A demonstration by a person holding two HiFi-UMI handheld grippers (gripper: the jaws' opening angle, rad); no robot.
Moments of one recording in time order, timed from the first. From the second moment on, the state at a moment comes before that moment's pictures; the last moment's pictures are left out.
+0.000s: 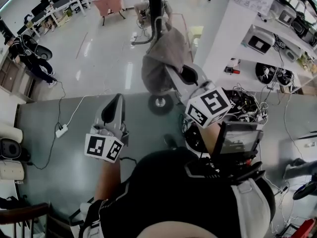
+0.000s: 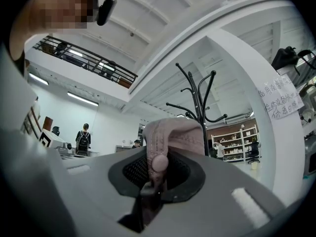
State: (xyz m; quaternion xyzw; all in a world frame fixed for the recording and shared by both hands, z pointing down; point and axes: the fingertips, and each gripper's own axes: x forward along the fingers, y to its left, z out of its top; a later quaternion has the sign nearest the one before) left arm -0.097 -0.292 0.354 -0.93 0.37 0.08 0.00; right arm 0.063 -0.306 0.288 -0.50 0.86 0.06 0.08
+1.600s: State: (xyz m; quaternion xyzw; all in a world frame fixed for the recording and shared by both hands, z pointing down) left arm -0.097 -0.302 0.355 -0.93 0.37 0.08 0.00; right arm 0.078 -0.314 0.298 -0.54 0.84 0.05 0.08
